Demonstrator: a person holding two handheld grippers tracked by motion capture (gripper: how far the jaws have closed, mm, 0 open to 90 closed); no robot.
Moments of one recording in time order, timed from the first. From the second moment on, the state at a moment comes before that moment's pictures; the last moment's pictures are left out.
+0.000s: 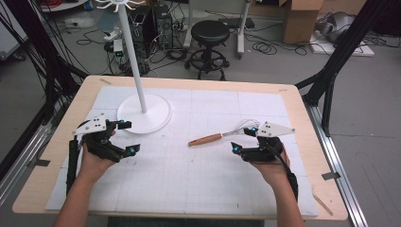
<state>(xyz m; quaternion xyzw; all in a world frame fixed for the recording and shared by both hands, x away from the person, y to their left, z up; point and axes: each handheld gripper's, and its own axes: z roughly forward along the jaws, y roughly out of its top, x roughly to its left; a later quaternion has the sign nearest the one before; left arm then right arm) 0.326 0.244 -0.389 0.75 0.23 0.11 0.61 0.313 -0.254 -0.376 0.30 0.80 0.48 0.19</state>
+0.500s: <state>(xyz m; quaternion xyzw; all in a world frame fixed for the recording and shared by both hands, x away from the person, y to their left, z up) 0.321 0.252 -0.384 0.75 0.22 0.12 0.61 0.372 -0.195 -0.351 0.25 0.87 0.39 0.18</state>
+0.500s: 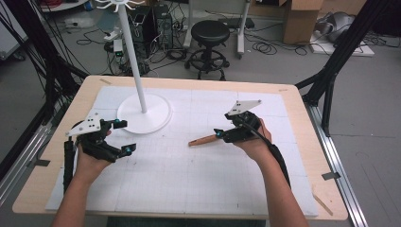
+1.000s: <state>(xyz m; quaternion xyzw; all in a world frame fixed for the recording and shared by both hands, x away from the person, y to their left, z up) 0.320 0.254 -0.383 0.75 0.23 0.13 0.61 0.414 -0.158 -0.387 0.22 0.93 0.27 0.11</state>
